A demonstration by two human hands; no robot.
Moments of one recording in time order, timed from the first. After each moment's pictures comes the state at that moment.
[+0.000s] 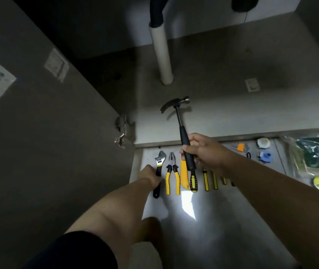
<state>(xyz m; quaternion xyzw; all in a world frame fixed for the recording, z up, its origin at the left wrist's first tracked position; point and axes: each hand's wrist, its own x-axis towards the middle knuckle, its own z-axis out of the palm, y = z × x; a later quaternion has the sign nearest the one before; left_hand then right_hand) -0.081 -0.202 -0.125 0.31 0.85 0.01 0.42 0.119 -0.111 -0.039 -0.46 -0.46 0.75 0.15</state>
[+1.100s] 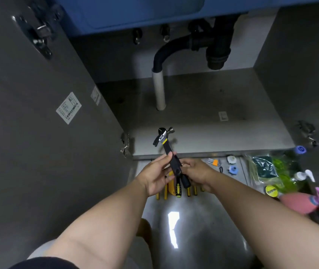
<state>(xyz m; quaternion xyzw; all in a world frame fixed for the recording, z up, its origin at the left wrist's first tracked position) -0.012 -0.212 0.034 0.10 0.51 0.45 0.73 0.145 -0.170 0.054 -0.54 -0.52 0.66 0.08</state>
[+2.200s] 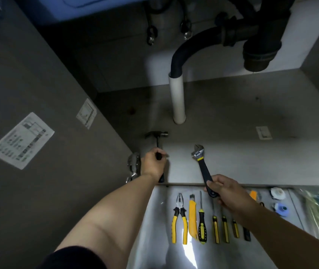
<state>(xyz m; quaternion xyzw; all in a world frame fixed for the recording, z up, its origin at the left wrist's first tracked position) -0.119 -0.072 -0.071 0.36 0.82 0.36 0.28 0.127 -0.084 -0.051 -0.56 -0.46 0.66 0.20</state>
